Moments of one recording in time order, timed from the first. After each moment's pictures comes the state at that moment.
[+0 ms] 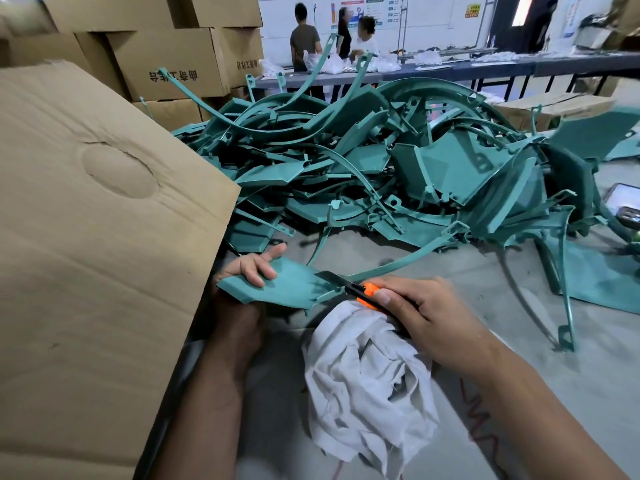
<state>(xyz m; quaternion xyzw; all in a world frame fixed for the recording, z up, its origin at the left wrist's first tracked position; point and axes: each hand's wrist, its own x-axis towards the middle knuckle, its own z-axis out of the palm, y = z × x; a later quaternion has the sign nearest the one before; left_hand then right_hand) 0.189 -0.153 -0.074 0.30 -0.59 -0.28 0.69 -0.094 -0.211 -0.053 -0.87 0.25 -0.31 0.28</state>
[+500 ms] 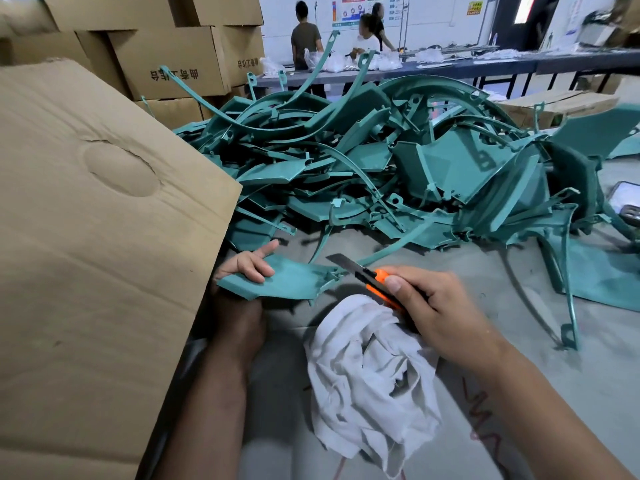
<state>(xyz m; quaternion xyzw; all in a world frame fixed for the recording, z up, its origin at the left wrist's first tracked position) 0.189 -0.147 -0.076 0.39 -0.51 -0.25 0.73 -0.094 -0.210 -0.052 -0.83 0.28 -0.36 0.32</state>
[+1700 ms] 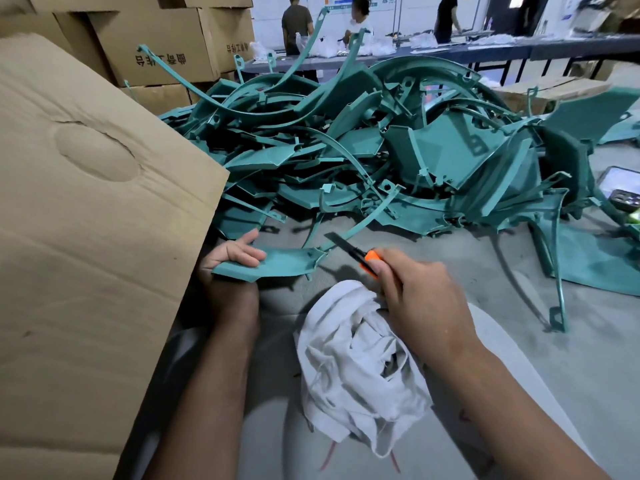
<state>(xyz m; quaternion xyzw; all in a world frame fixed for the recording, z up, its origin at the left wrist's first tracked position) 0.153 -0.146 -0.057 0.46 -0.36 -0.14 0.80 -0.078 -0.197 -0.062 -0.82 0.40 -0.40 0.06</state>
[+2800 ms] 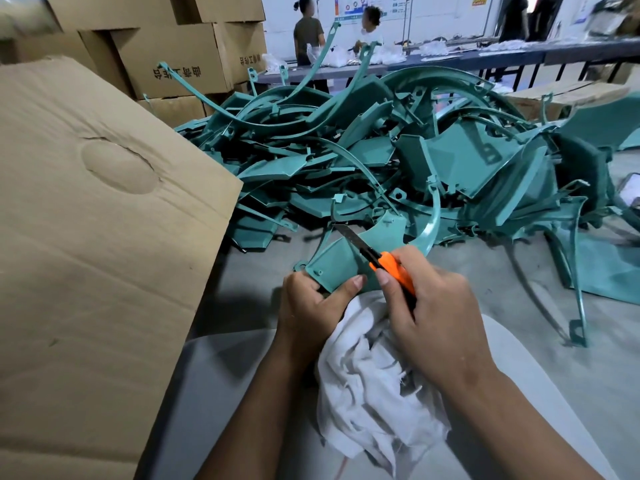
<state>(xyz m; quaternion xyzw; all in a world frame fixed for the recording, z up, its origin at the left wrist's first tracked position) 0.101 -0.148 -0.076 0.55 -0.53 -0.20 0.61 -0.073 -0.168 -0.039 -0.80 0.38 -0.45 0.08</state>
